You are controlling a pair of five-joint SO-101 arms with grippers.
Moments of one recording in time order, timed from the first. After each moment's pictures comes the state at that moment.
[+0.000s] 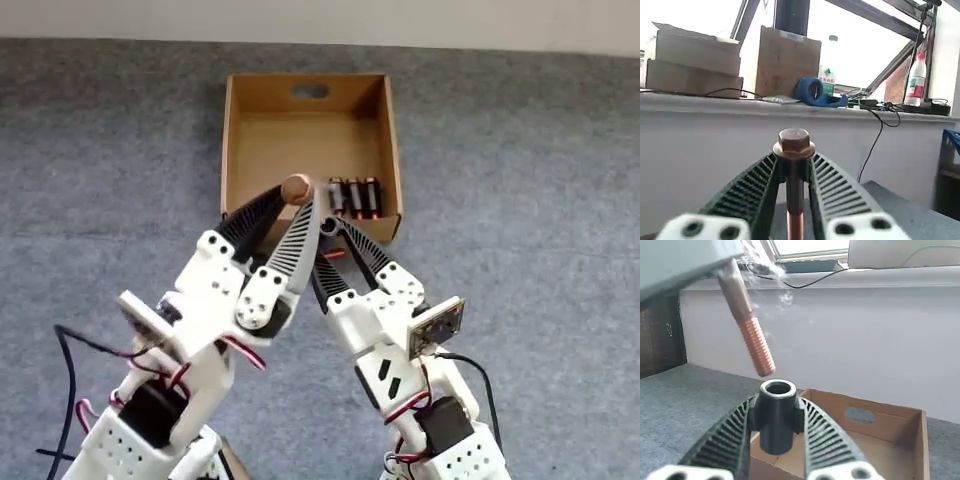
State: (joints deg) left arm 30.2 -88.7 75.8 1.5 5.8; right arm -33.2 -104.5 95.7 6.6 0.1
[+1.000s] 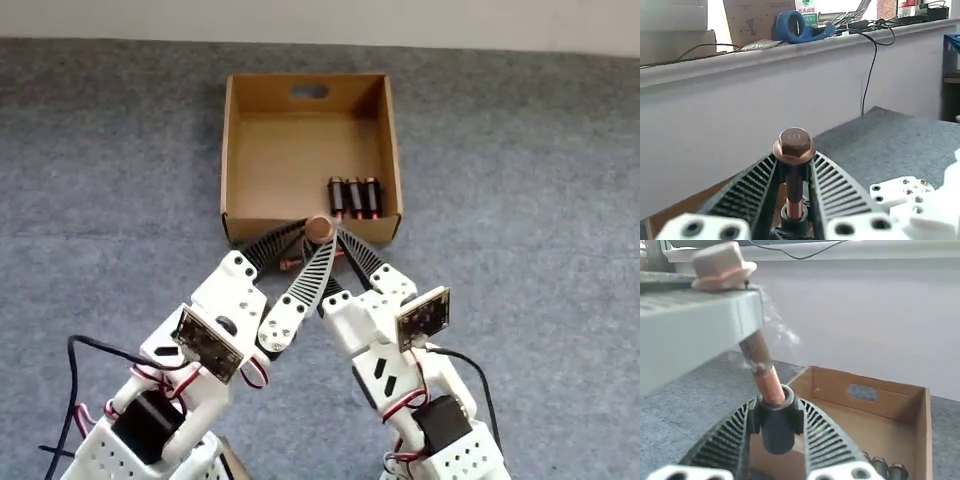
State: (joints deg) left arm 33.8 -88.2 75.6 21.9 -6.8; right arm -33.5 -104.3 95.7 9.9 0.2
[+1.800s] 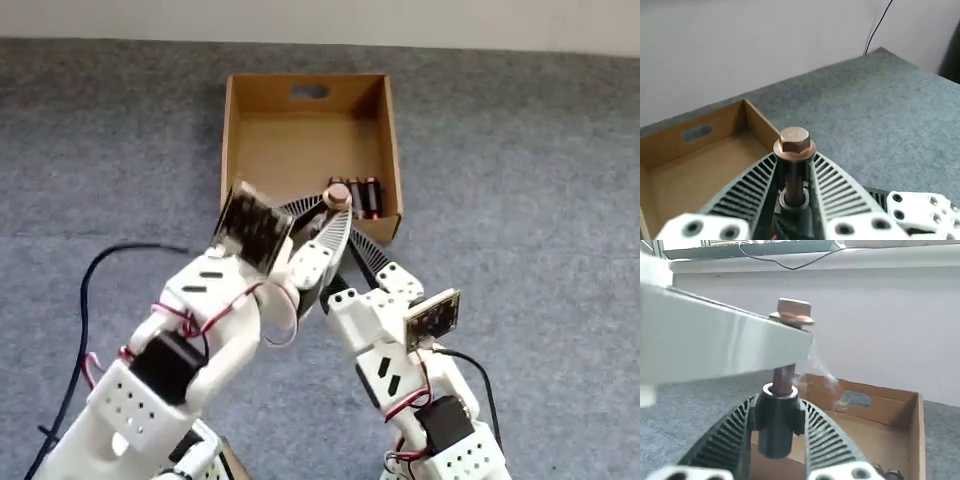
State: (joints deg) left arm 31.3 -61.5 48.7 36.2 3.5; right arm -33.1 -104.4 95.7 9.6 0.0
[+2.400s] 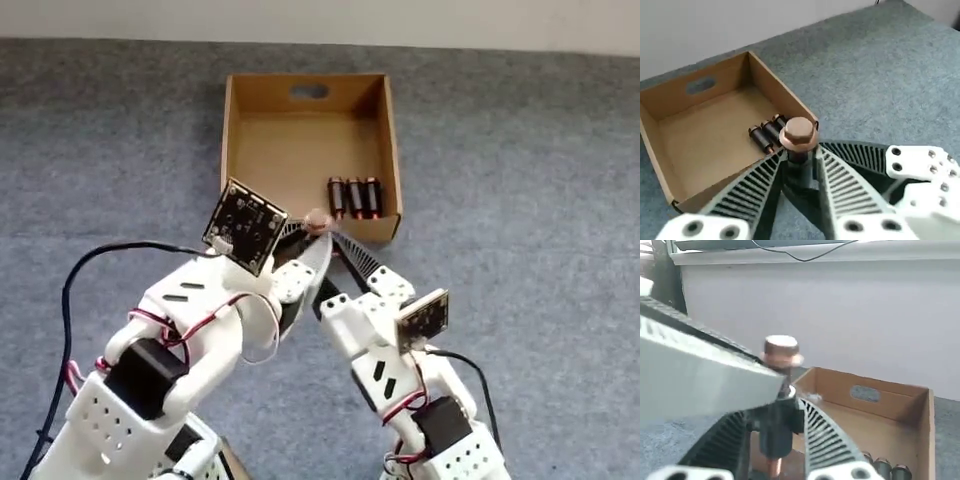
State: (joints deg) left arm 31.3 -65.8 45.3 54.5 4.1; right arm -33.2 -104.5 95.8 11.5 0.1
